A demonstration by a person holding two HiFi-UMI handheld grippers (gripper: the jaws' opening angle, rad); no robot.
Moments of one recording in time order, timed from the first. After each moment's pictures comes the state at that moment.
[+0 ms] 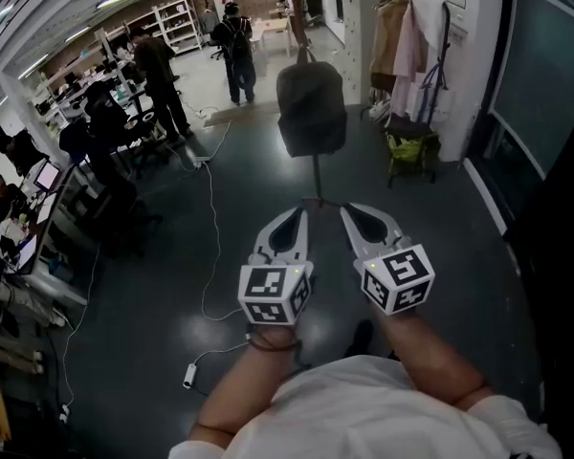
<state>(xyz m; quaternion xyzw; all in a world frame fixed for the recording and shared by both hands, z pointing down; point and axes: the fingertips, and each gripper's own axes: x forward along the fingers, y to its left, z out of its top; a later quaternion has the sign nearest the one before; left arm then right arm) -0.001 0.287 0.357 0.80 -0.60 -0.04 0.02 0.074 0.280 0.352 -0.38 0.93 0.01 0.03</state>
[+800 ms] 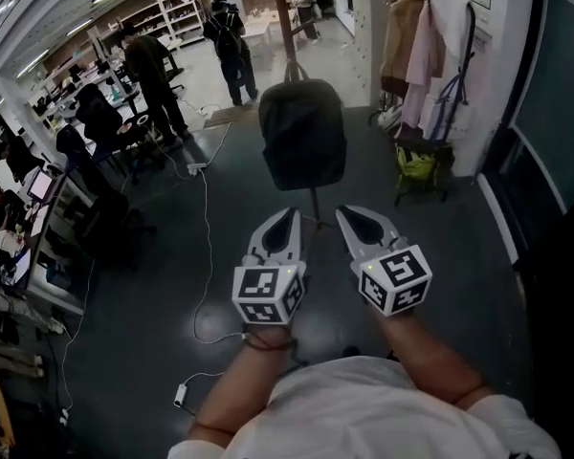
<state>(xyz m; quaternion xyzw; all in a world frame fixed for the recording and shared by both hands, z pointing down) 0.012 -0.020 0.366 0.78 -0.63 -0.03 0.03 0.094 -0.027 0.367 -0.34 0.94 -0.02 0.02</state>
